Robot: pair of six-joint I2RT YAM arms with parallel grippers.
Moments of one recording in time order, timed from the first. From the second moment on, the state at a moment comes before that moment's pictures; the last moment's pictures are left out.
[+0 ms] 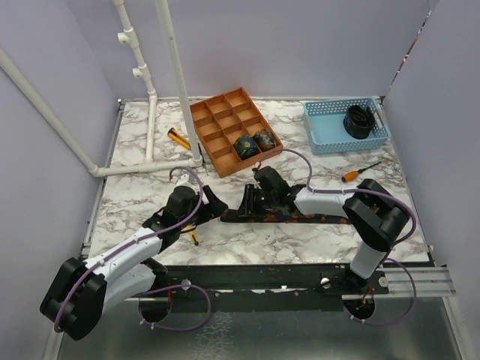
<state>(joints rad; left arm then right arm) -0.56 0.96 0.33 0.03 0.02 -0.86 0.83 1.74 0.88 0.05 -0.22 0.79</state>
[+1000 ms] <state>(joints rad) -0.56 1.27 0.33 0.29 0.27 -0.87 0.81 1.71 0.69 0.32 -0.23 0.82</state>
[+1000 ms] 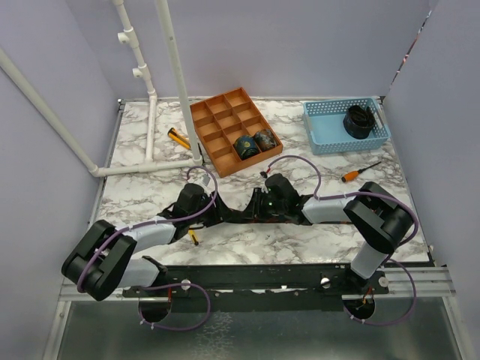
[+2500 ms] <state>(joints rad) -0.88 1.46 0.91 -0.69 -0.56 -0.72 0.81 1.26 0.50 -0.03 -0.04 0.76</state>
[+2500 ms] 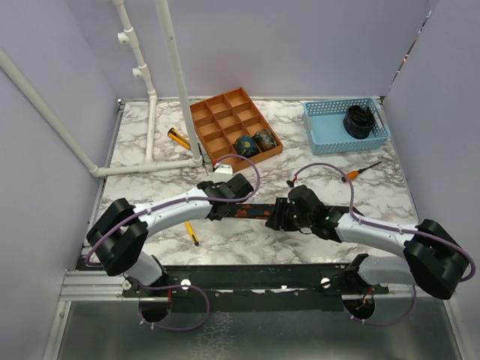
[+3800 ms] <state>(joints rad) -1.05 1.84 1.25 -0.85 -0.68 -0.83 0.81 1.01 0.34 -0.13 -0.02 0.78</state>
